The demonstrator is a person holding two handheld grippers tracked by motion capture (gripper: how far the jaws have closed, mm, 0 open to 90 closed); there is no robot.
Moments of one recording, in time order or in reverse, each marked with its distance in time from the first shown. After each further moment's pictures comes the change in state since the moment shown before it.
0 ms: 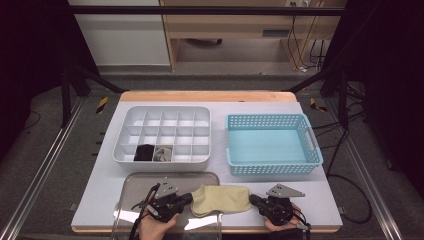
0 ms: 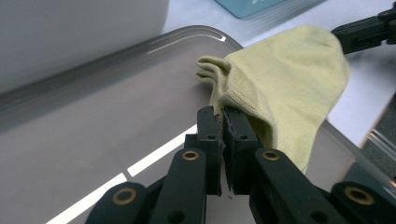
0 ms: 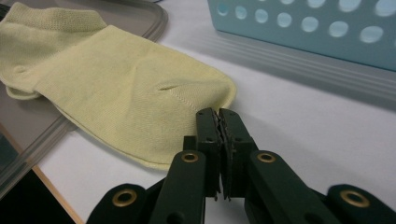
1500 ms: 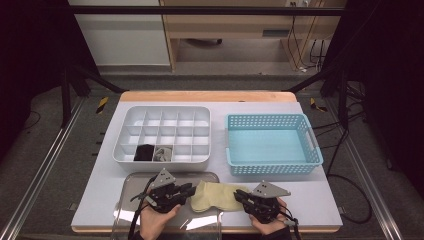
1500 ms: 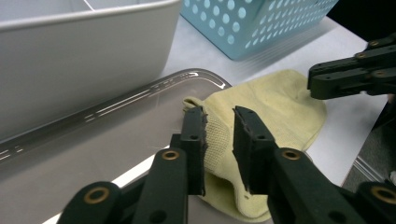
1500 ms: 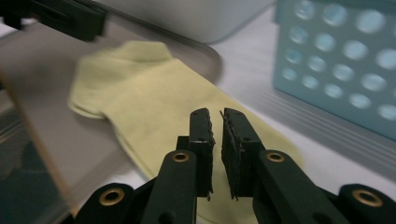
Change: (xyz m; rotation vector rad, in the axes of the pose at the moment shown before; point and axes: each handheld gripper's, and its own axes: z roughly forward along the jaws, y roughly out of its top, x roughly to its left) left arm 0.004 0.020 0.002 -0.066 -0.044 -0.046; right arm 0.036 0.021 0.014 -0.096 0.102 -0.161
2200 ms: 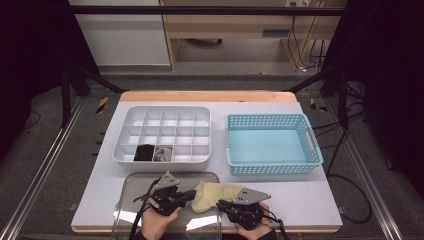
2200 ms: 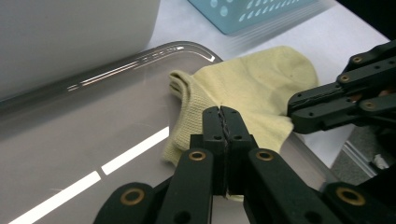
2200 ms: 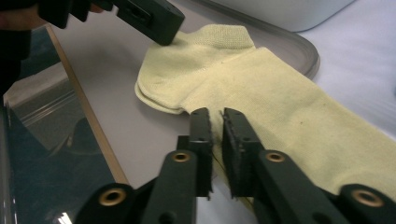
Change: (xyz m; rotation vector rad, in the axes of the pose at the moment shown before) left arm -0.002 -0.006 -0.001 0.064 -0.047 -0.041; right arm 0.025 -0.005 0.027 0.056 0.142 -0.047
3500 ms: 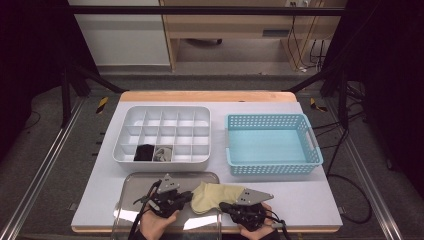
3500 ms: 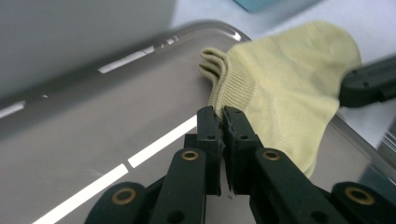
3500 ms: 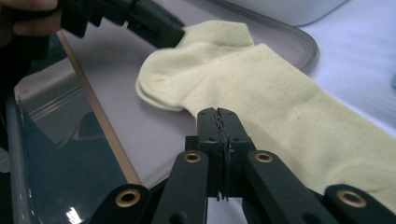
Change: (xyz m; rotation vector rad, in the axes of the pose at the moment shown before) left arm 0.008 -0.006 -0.001 0.015 0.113 0.071; right arm 0.001 0.000 -0.006 0.020 0.012 -0.008
